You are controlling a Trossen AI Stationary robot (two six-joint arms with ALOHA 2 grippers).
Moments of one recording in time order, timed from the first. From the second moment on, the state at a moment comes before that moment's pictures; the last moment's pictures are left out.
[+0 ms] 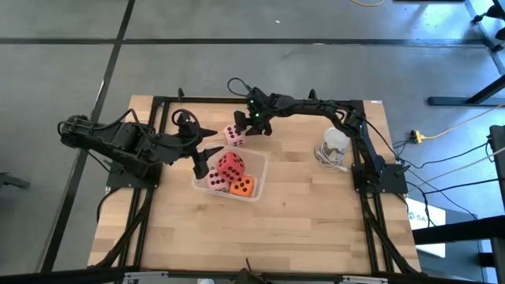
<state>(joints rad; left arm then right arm) -0.26 1.14 1.48 -0.84 -0.65 -0.30 -0.44 2.23 1.67 -0.40 -0.50 1.11</state>
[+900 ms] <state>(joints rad) -0.27 1.14 1.48 -0.92 -0.60 -0.40 -0.44 2.20 1.66 -0.43 -0.51 0.92</state>
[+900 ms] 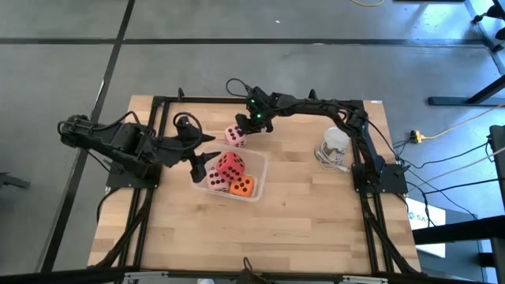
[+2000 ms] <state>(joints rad) -0.32 1.05 1.48 -0.92 -0.67 -0.41 -0.42 1.83 1.66 -0.64 -0.51 0.67</state>
